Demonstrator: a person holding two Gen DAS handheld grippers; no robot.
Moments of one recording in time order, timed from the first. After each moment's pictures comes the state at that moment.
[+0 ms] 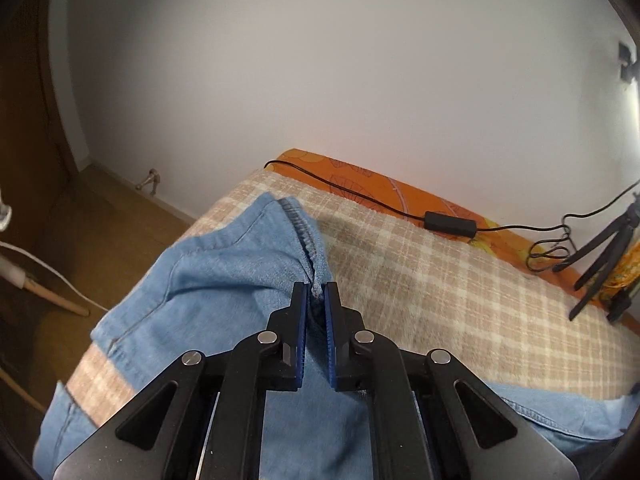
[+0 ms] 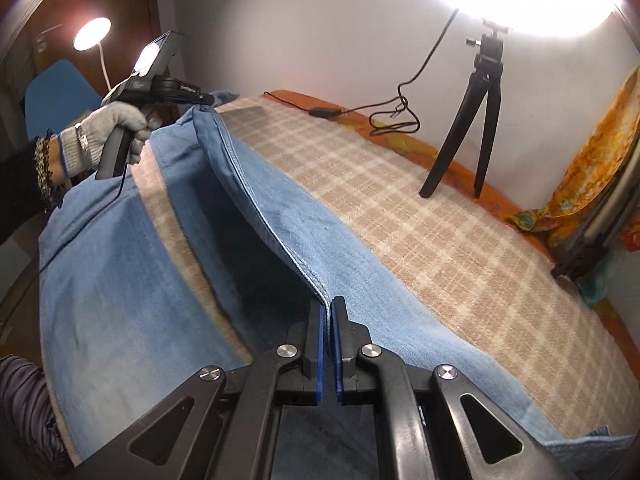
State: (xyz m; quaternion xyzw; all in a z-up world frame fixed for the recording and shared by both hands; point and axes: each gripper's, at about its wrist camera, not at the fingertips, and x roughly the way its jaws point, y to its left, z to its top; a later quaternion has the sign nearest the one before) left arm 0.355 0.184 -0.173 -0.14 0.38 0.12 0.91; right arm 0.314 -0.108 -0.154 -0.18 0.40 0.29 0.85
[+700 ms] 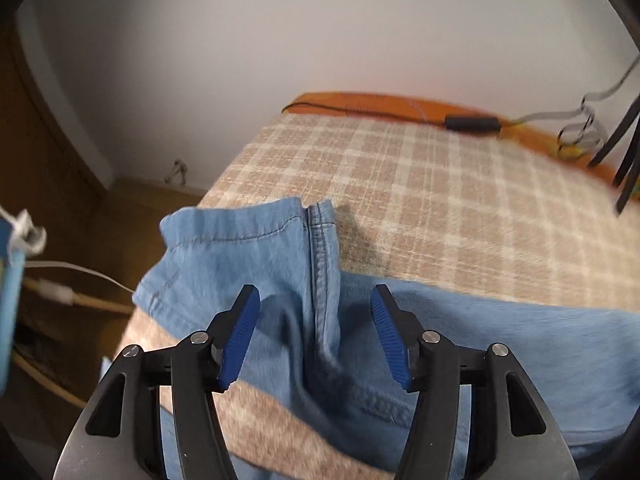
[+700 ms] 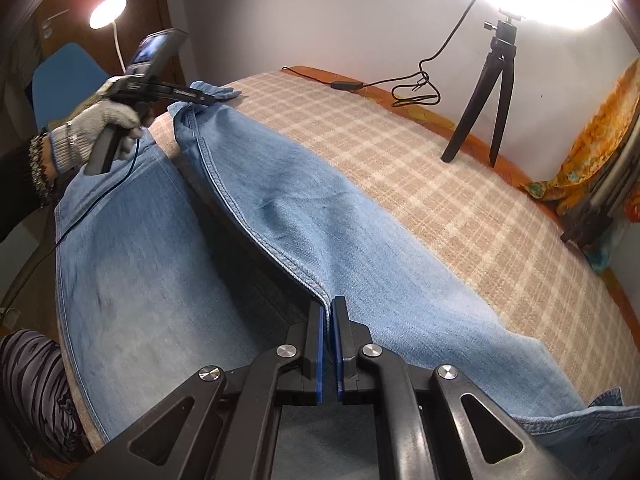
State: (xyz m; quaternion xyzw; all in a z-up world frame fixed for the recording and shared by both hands) left arm 0.352 0.156 -0.208 0.01 0.47 0.15 0.87; right arm 0.275 -0.104 -0.164 -0.19 0.43 0.29 0.83
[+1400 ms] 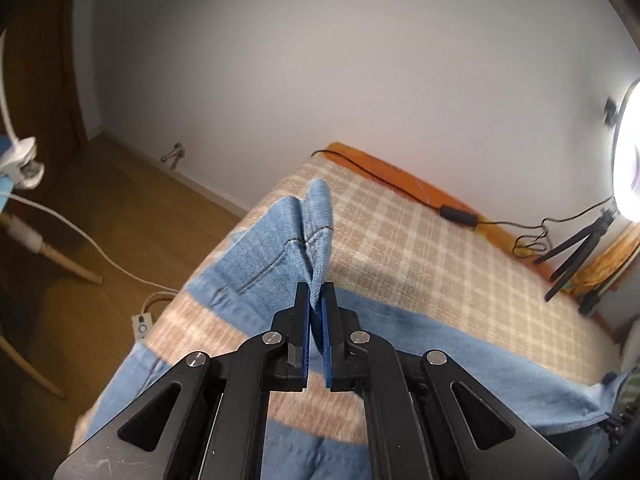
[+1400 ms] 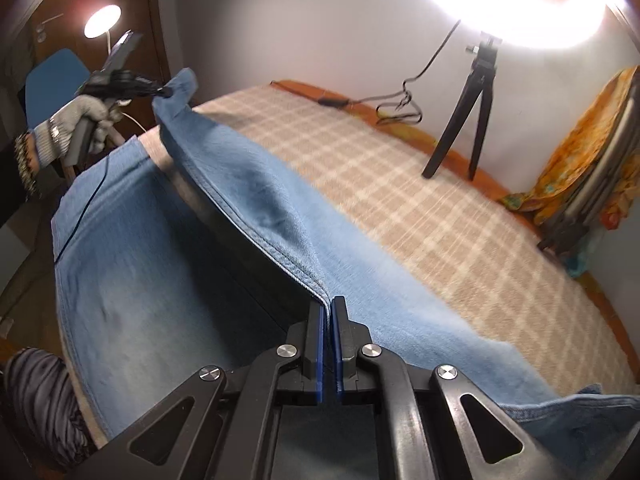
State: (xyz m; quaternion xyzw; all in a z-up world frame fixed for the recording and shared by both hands) left arm 0.276 0.256 -0.148 -0.19 0.38 0.11 0.90; right arm 0.260 -0.102 -0.136 -0.20 0.40 0.26 0.85
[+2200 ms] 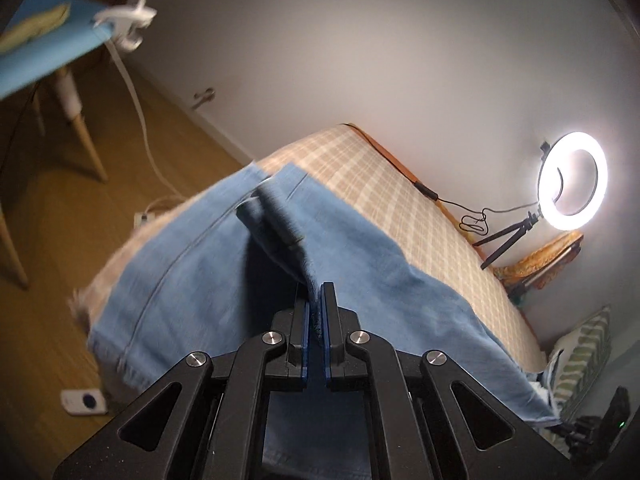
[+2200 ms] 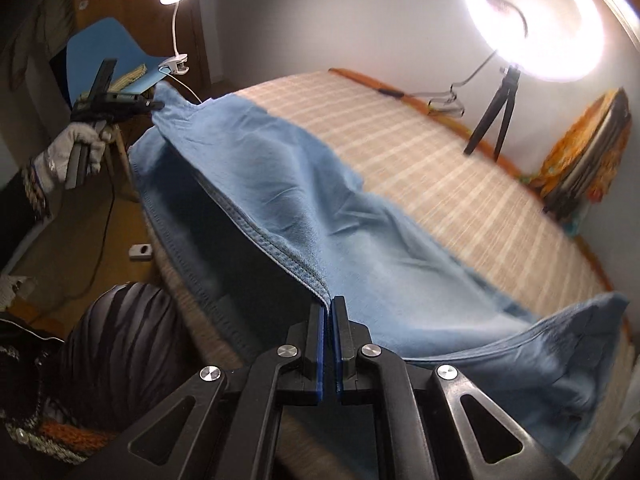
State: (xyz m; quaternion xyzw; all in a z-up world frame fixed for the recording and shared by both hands) left arm 0.065 0.296 -0.201 -0.35 0.33 0.05 0.87; right arm 0.099 -0.082 -0.111 -0.22 0.43 0.28 0.83
